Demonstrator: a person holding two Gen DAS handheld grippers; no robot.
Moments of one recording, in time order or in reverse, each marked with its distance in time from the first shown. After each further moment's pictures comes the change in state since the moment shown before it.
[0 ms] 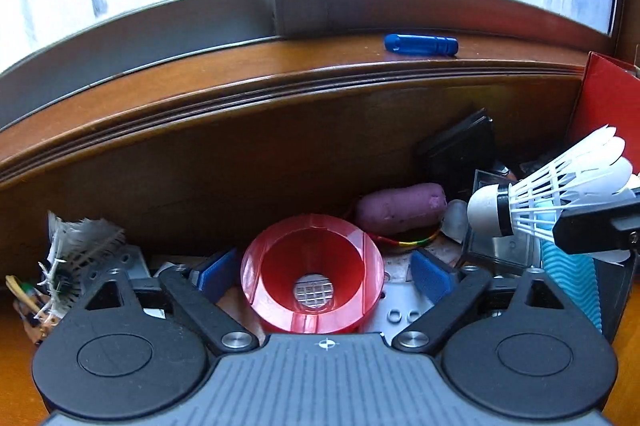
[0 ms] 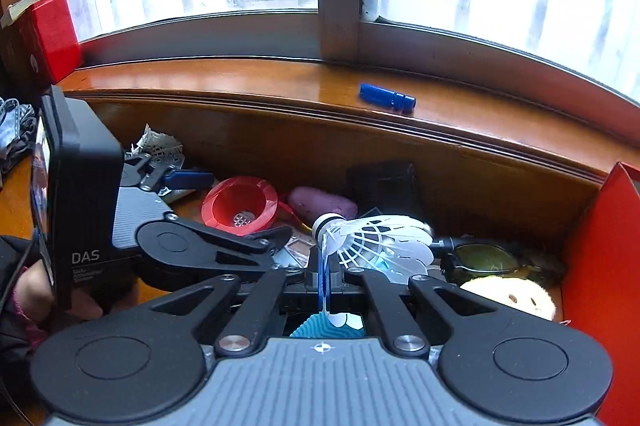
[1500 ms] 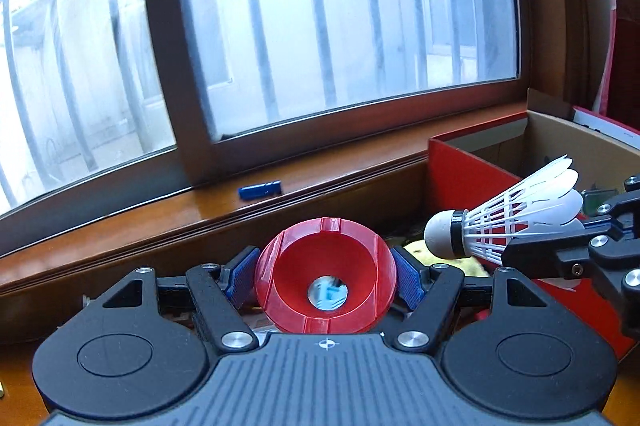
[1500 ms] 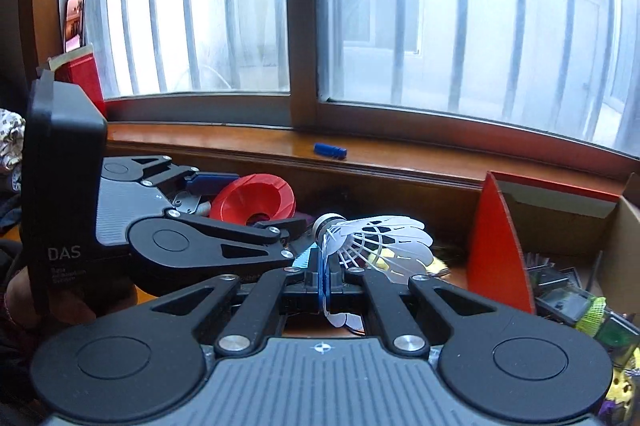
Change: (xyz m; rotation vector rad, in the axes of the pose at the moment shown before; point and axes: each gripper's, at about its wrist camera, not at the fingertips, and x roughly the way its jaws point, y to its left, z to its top) left arm -0.140 -0.136 0.036 0.112 -0.198 -0.009; right arm -0.162 -0.031 -0.059 0.027 -0.221 -0.033
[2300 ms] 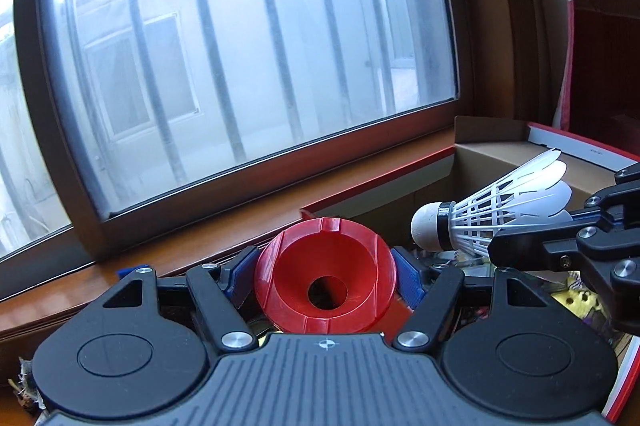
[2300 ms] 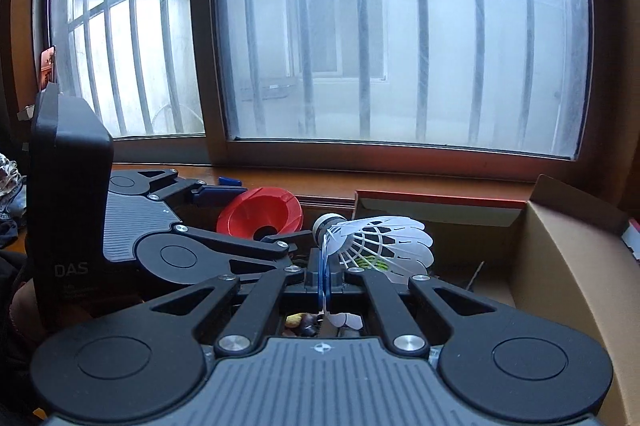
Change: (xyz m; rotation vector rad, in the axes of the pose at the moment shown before) left arm 0.030 -0.145 0.057 0.076 -0.052 -0.042; right arm -0.060 -0.151 -0.010 0.049 -0.092 -0.041
